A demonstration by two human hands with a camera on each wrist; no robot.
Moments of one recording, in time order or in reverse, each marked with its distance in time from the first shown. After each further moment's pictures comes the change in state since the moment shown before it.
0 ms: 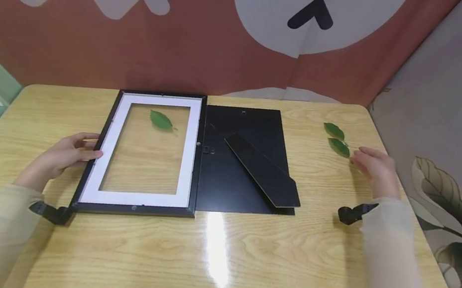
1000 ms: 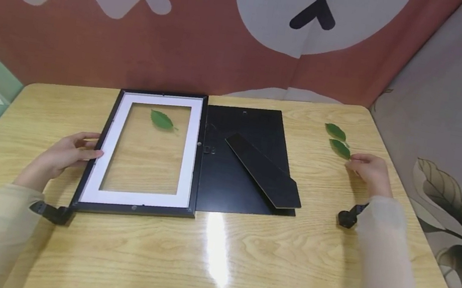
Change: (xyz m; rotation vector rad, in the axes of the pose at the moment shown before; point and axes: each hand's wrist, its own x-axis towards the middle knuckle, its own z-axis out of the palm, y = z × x) left_hand 0.001 -0.002 0.000 -0.001 0.007 0.004; right_hand 0.016 0.016 0.001 -0.785 0.081 -0.149
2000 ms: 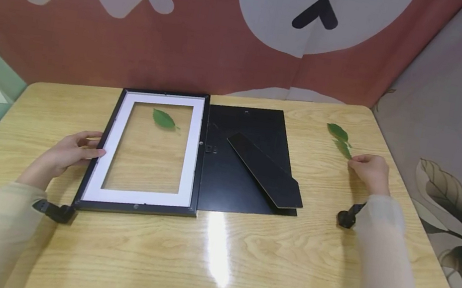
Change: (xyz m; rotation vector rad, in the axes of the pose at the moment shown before) left_hand 0.023 -0.024 -0.005 -0.036 0.047 -0.029; right_hand -0.001 -0.009 0.006 -0.163 0.098 0.060
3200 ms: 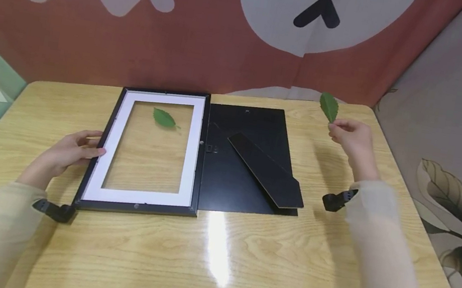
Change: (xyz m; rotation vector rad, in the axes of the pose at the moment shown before) left_hand -0.009 0.006 0.000 0.011 -0.018 0.014; right_hand -0.011 -0.088 0.001 0.364 0.008 -0.172
